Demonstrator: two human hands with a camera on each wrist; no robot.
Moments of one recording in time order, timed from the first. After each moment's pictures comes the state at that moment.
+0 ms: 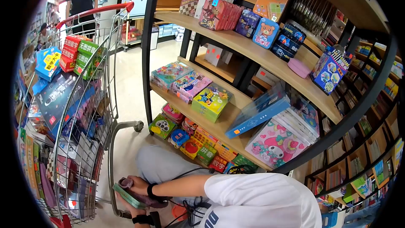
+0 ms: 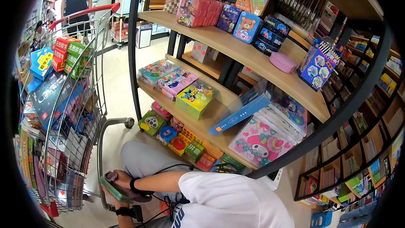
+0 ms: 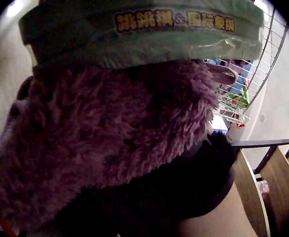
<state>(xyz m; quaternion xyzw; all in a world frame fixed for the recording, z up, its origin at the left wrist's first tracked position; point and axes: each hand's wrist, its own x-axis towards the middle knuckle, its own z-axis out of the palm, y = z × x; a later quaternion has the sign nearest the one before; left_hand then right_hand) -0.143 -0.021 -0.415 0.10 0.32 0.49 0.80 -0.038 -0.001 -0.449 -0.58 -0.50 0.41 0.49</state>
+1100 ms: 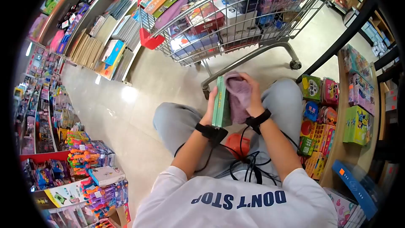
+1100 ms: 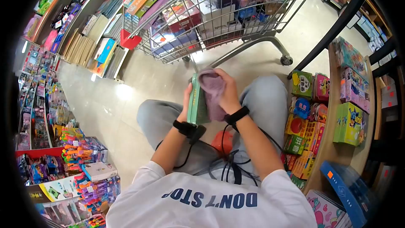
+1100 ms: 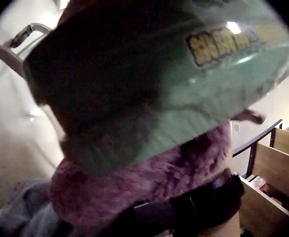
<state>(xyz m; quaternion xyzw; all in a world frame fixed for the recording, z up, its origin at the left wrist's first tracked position) -0.152 -0.086 -0.361 0.11 0.33 0.58 0.73 -0.023 -0.028 -0.355 -0.29 -0.63 0.49 0.53</state>
